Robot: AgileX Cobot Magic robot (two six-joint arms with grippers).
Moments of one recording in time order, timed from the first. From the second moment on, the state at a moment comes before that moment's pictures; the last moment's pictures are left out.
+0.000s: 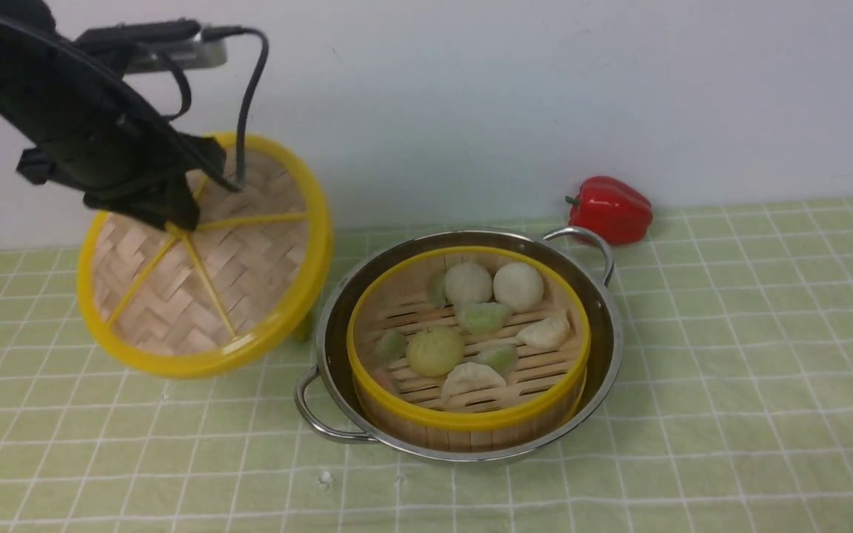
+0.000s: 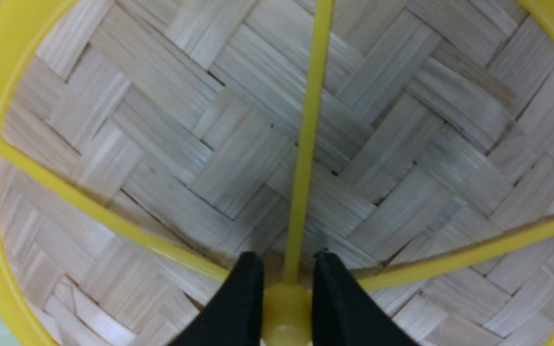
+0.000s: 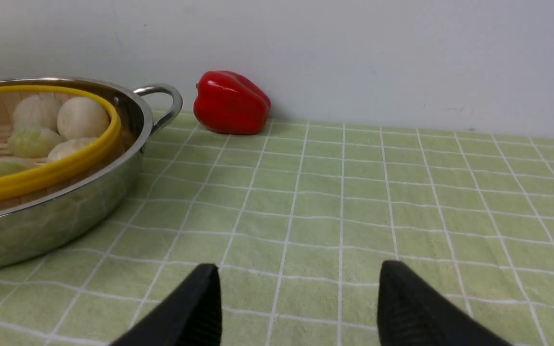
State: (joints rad) right arm 0.09 0.00 0.01 0.02 0.35 0.05; left arm -0.08 1.79 -1.74 -0.12 1.23 0.06
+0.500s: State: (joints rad) right arm 0.09 0.00 0.01 0.02 0.35 0.05; left arm -0.38 1.92 -1.93 -0.11 1.23 0.12
